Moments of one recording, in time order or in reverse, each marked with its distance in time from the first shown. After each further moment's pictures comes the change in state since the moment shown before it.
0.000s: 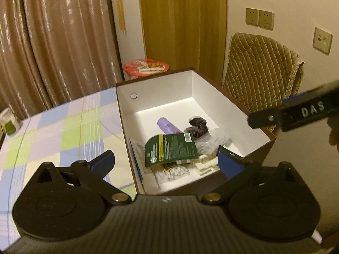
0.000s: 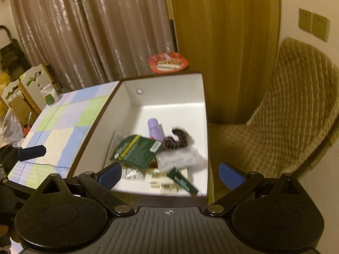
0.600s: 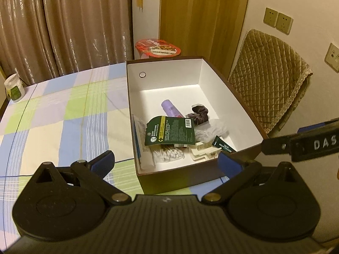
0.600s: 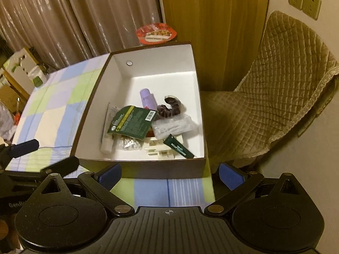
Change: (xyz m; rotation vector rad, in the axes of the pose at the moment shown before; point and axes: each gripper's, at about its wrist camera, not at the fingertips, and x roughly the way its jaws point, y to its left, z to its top) left arm -0.015 0.010 0.015 -0.152 0.126 0.005; right arm -0.017 0.019 0.008 0.044 0.200 -0.088
